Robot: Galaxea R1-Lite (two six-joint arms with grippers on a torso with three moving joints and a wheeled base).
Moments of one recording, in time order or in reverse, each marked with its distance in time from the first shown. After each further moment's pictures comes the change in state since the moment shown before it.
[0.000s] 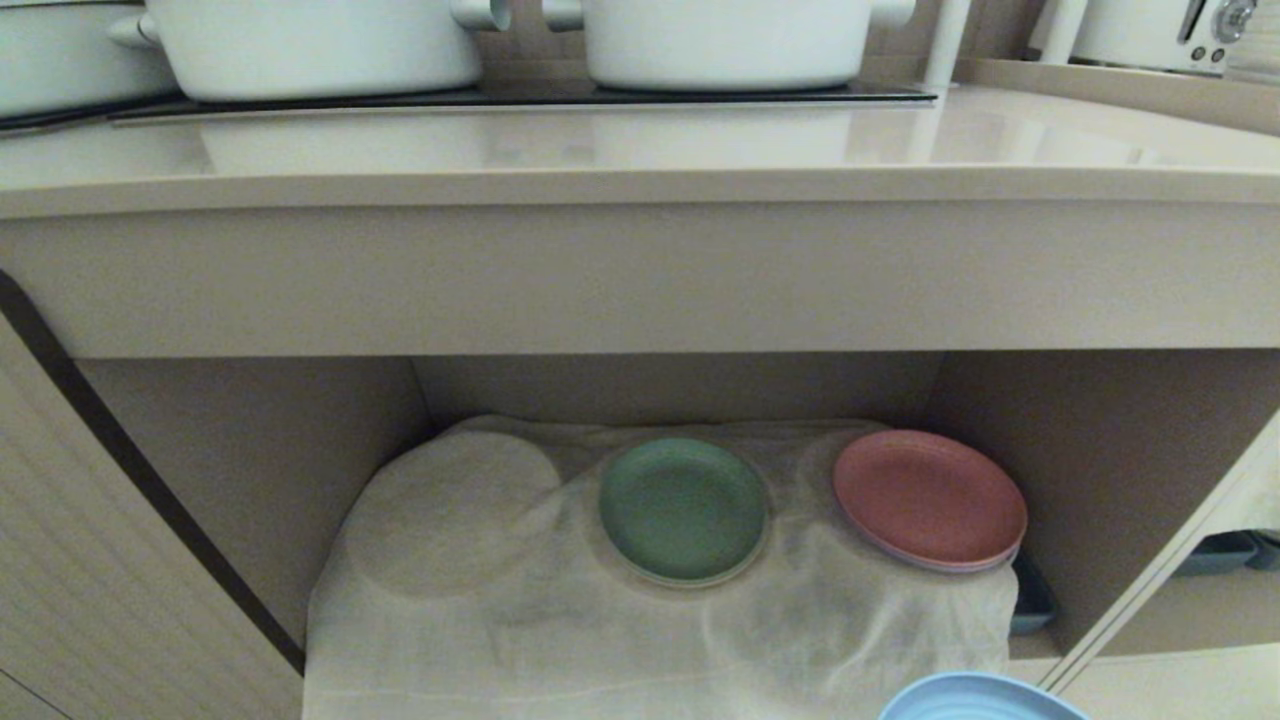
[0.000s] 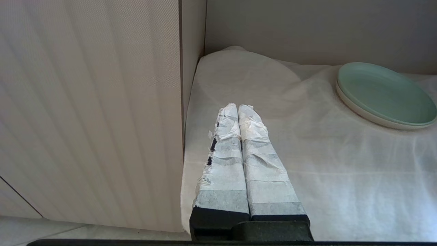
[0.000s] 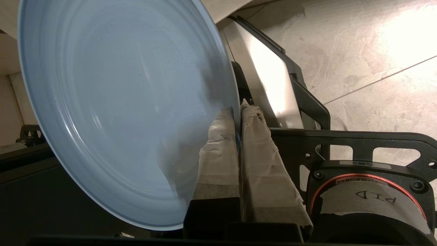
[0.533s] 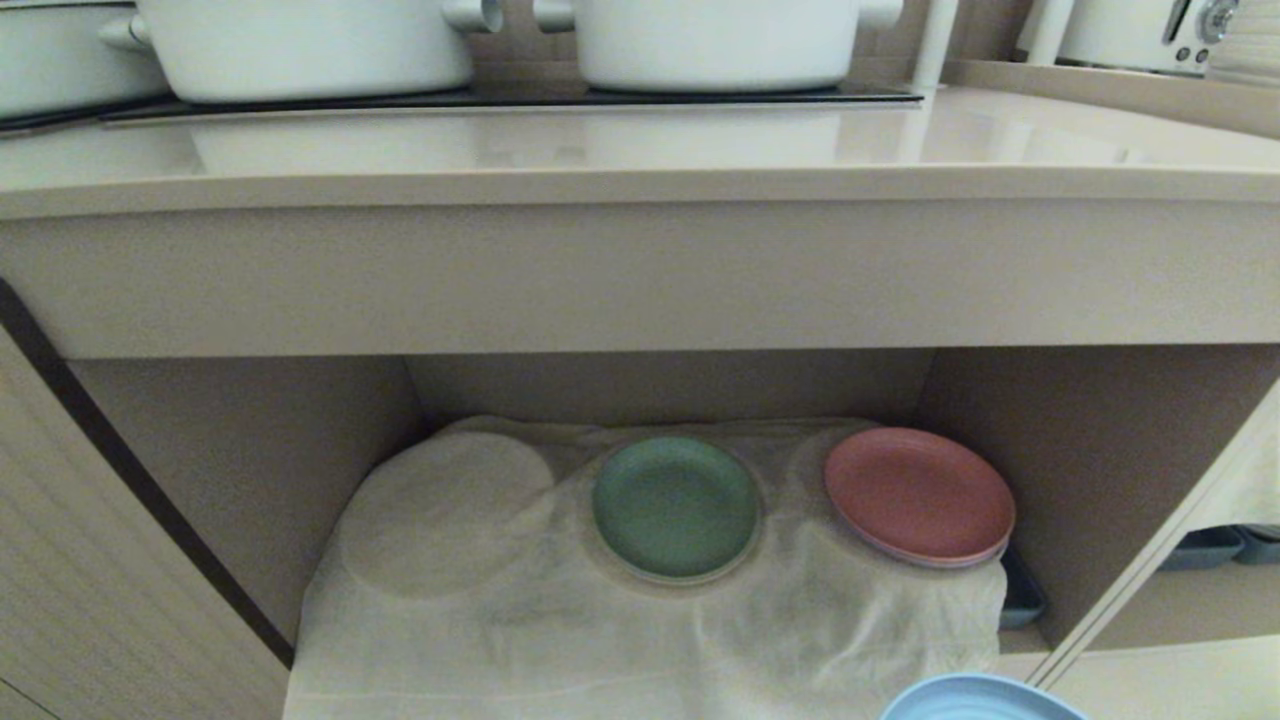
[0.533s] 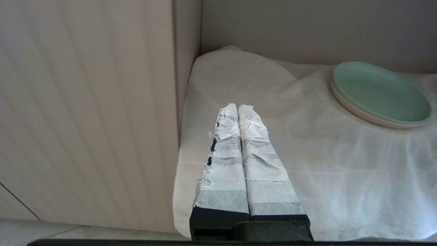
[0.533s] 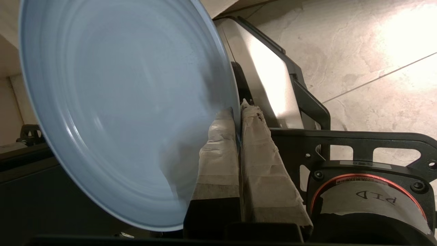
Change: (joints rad) left arm 0.000 0.000 0.000 0.000 0.000 -0.001; right arm 0.000 0.000 0.000 0.000 0.001 0.000
